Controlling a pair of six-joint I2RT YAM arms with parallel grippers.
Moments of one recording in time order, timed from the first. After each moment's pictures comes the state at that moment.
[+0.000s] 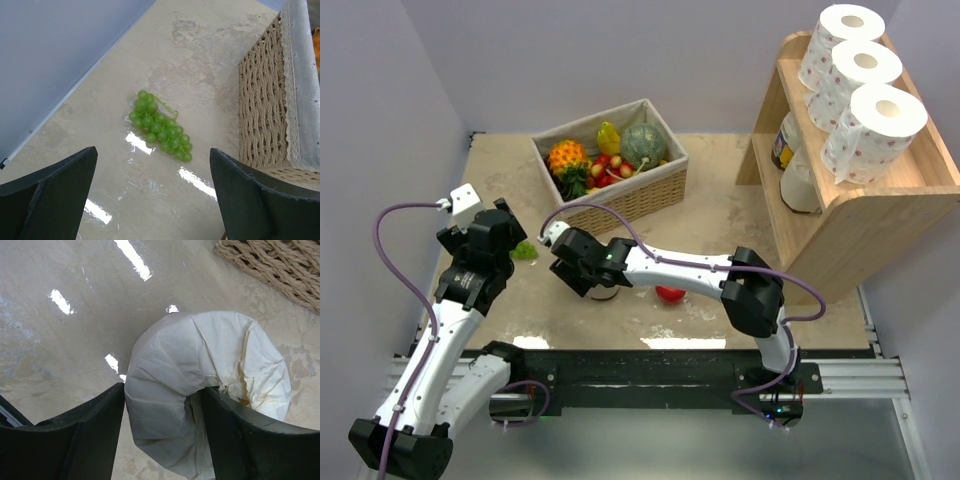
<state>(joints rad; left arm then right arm) -0.25 0.79 0.83 -0.59 -0.74 -0.49 1.18 2.02 1.66 -0.55 0.28 0.15</state>
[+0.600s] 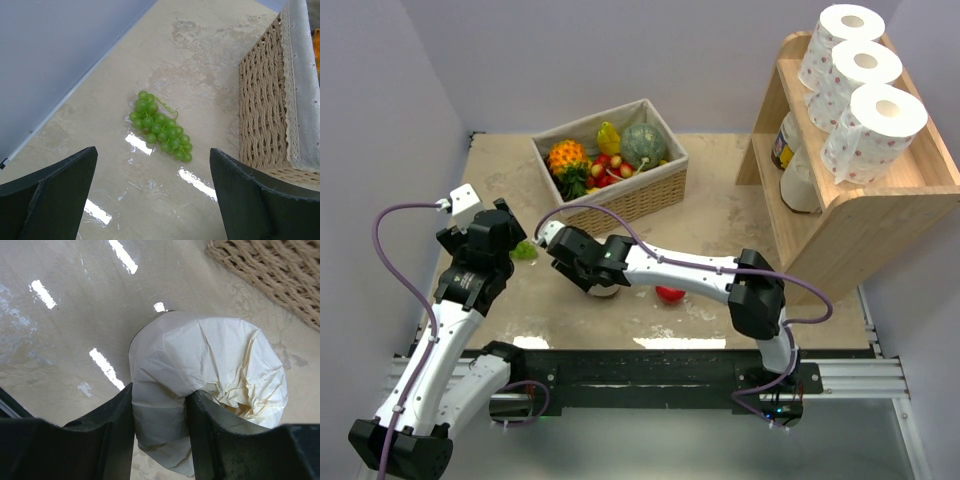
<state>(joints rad) -0.25 0.79 0.83 -0.59 -0.74 -0.49 1.20 2.02 1.74 -0.65 0.33 0.10</state>
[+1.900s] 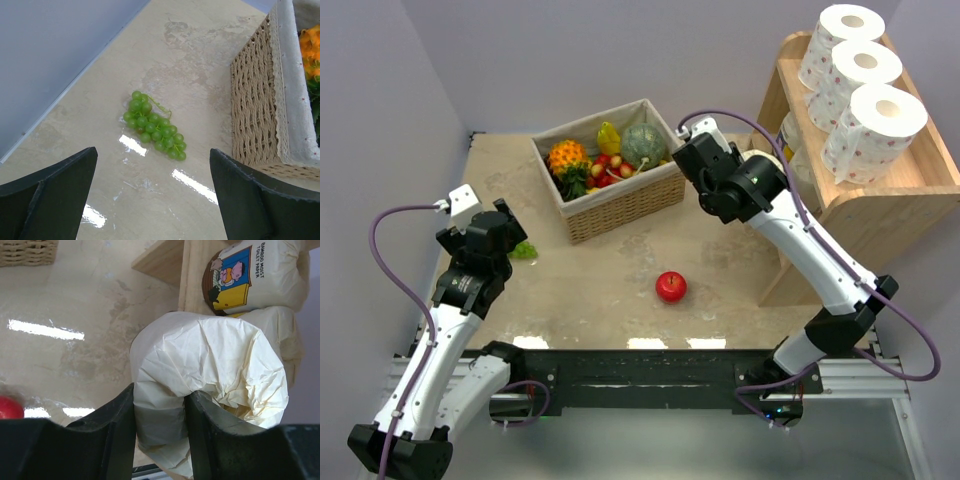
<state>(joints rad) -0.25 0.76 0.83 -0.59 -0.71 -0.49 0.77 1.57 1.91 -1.28 0.87 0.07</state>
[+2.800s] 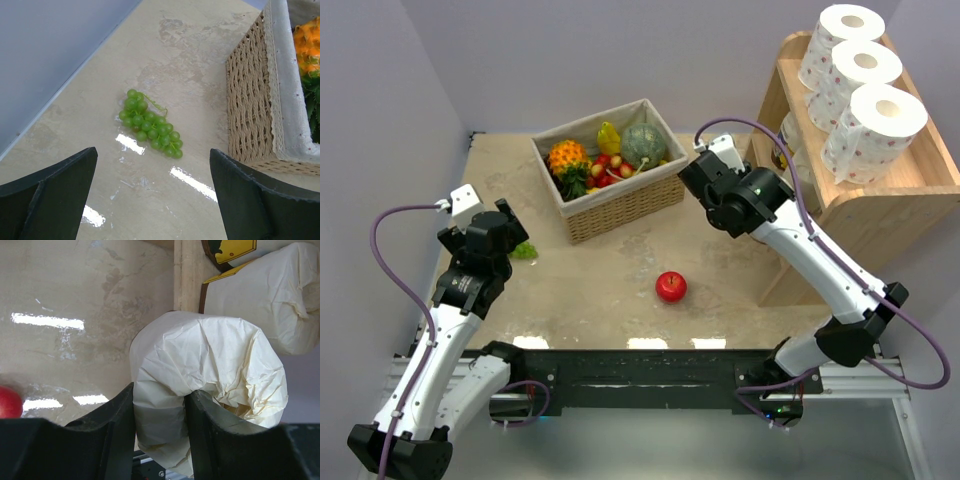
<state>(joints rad) -0.25 0.76 0.83 -0.59 -0.69 -0.49 0.77 1.49 1.77 -1.37 0.89 0.28</state>
